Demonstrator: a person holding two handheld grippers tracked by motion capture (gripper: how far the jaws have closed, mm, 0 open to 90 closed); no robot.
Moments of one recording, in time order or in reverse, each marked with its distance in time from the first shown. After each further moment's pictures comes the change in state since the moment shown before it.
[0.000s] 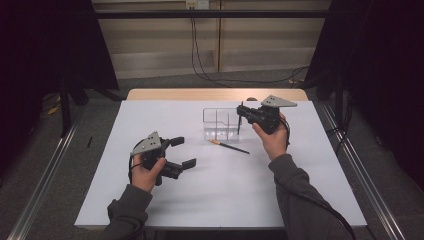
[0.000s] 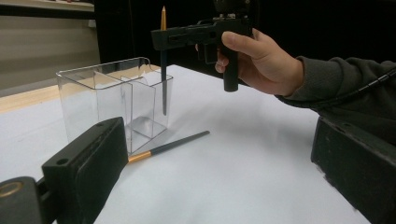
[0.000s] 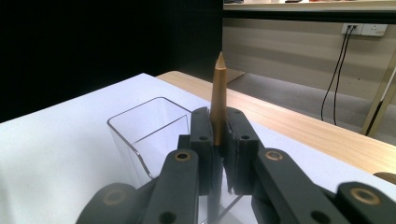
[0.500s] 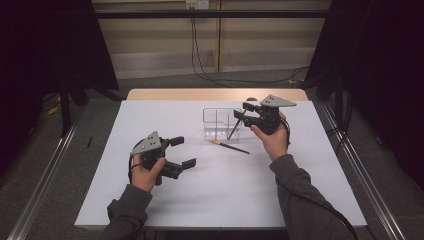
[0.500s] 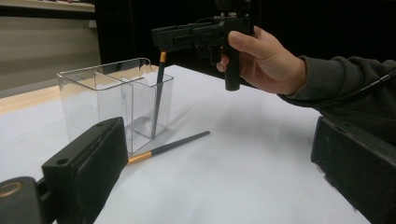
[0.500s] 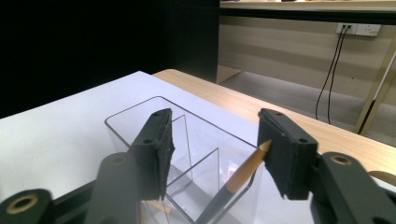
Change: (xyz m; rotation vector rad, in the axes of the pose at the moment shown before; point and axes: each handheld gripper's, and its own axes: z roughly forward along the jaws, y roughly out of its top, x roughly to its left) left arm -0.001 0.001 0.000 0.008 0.015 -0.002; right arm 0.003 0.003 -0.001 0.013 -0.017 -0.012
